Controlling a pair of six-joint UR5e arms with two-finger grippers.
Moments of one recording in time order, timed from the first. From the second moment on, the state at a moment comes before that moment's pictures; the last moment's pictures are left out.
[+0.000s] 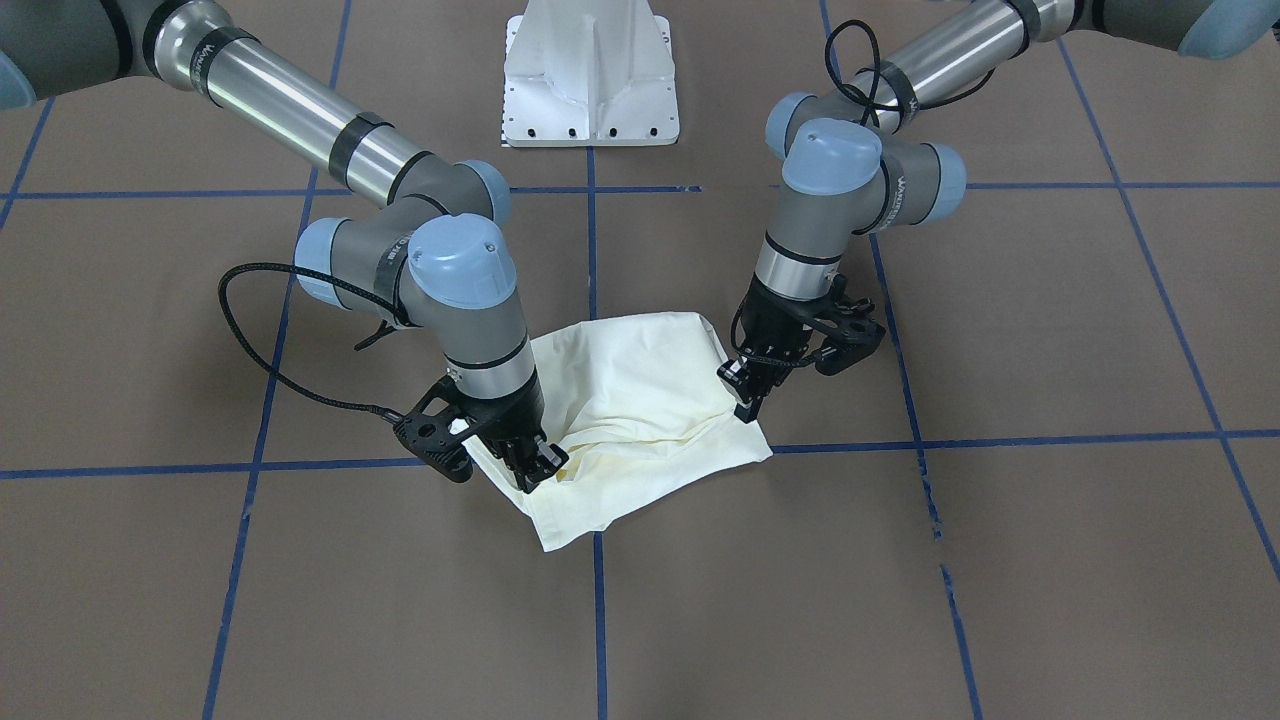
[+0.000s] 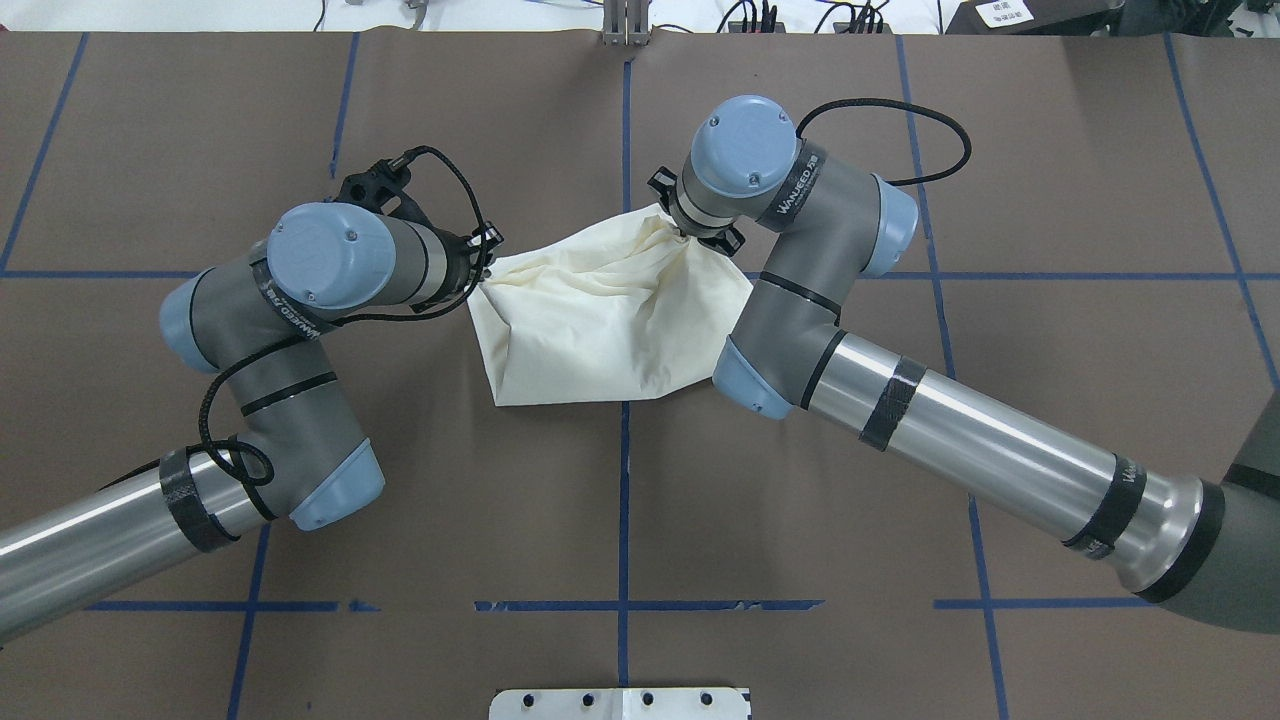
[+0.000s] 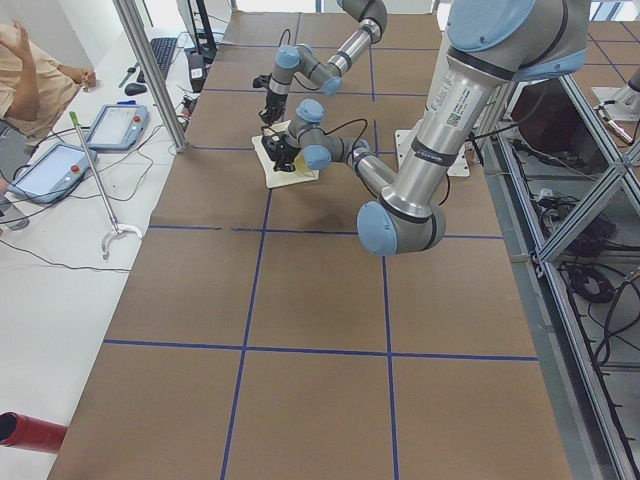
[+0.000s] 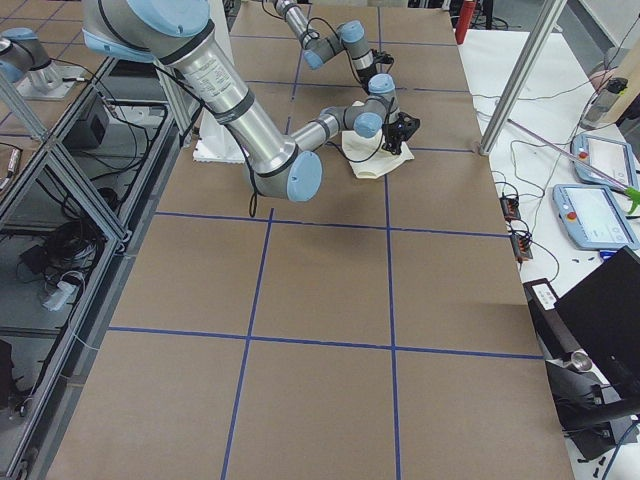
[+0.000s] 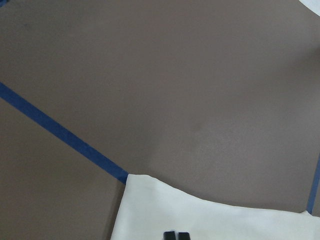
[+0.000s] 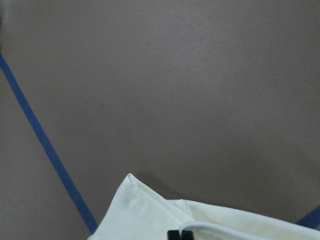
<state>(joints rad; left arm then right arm) -0.64 -2.13 -1.53 -2.10 -1.63 -1.79 0.67 -0.72 1.18 -1.14 1.74 1.84</state>
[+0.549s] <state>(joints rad) -0.66 -1.98 -1.73 -2.14 -1.71 -1.70 0.67 -0.72 1.17 -1.14 1.74 1.84</state>
